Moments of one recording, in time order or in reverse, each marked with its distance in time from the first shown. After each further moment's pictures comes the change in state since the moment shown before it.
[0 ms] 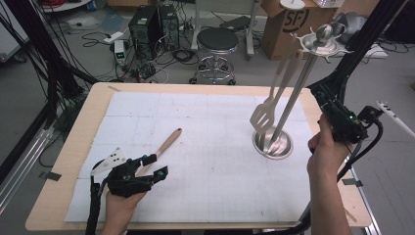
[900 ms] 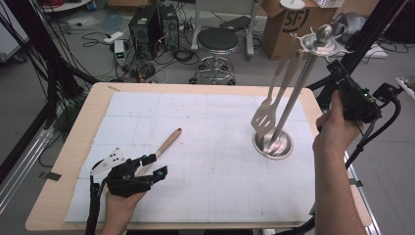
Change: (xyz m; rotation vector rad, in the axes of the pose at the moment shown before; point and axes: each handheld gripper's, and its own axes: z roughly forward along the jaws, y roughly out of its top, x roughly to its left) left arm 0.001 0.000 -0.001 -0.003 0.006 -0.001; right arm 0.012 0.039 0.019 -0.088 0.008 -0.029
